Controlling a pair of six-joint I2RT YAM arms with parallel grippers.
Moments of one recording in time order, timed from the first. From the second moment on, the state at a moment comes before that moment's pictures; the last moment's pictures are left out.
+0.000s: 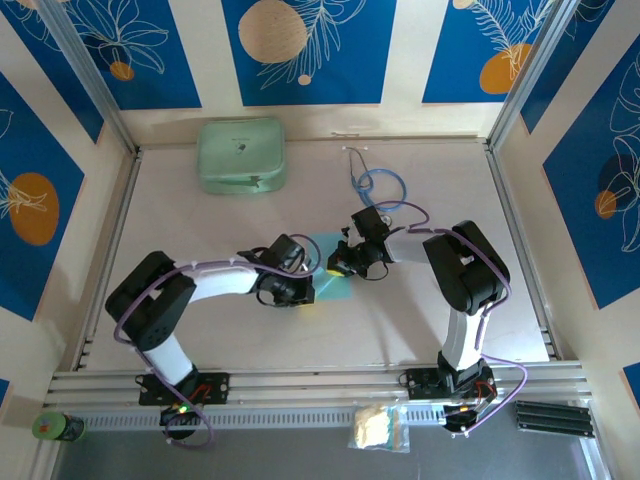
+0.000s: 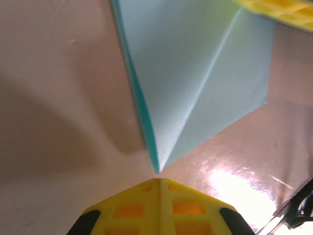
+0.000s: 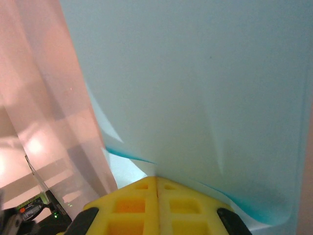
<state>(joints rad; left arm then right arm) -0.76 1.66 0.84 -0.28 0.41 -0.76 0.49 1.87 0.93 -0.16 -0.61 0.77</state>
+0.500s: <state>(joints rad) -0.76 1.77 0.96 -0.26 0.37 -0.76 0.49 1.87 0.93 -0.16 -0.61 0.77</state>
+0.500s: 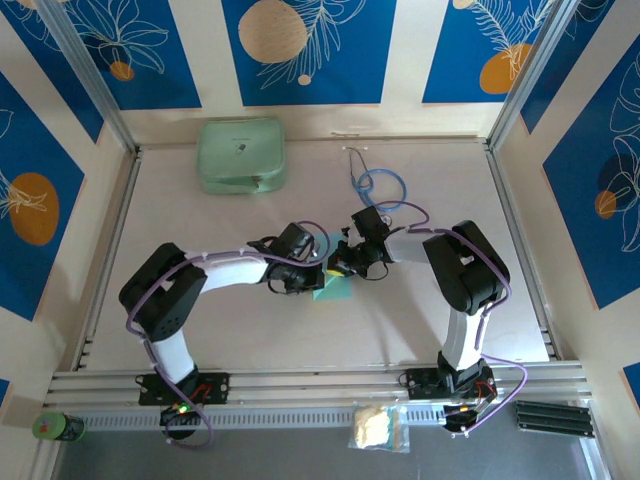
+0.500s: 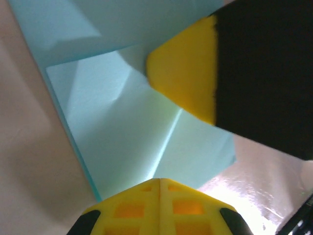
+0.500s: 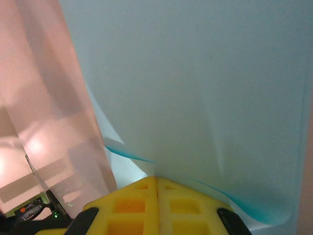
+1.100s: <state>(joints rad) -0.76 1.79 0.95 -0.28 0.36 -0.75 0.49 1.82 0.94 -0.23 -0.56 0.75</state>
